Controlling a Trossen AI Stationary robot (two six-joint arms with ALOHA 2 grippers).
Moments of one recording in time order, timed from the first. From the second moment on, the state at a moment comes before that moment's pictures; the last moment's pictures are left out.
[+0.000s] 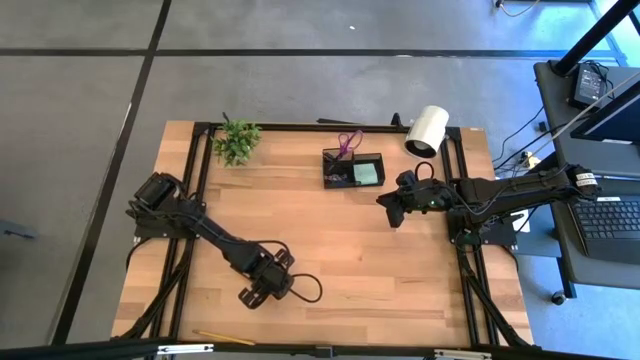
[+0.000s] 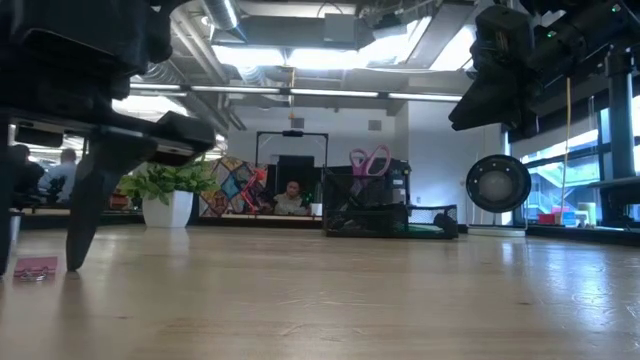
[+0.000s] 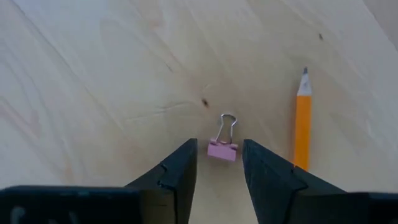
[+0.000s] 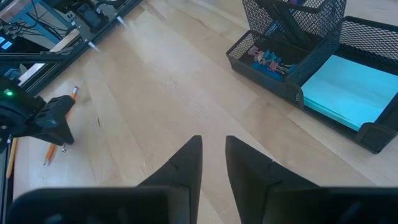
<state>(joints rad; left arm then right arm) -0.52 1.81 1.04 -0.51 0.03 0.13 0.06 0.92 0.53 -0.21 0.27 0.73</state>
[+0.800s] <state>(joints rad) -0.51 1.81 1.04 -0.50 0.01 0.14 0.06 0.92 0.53 -0.21 0.27 0.73</state>
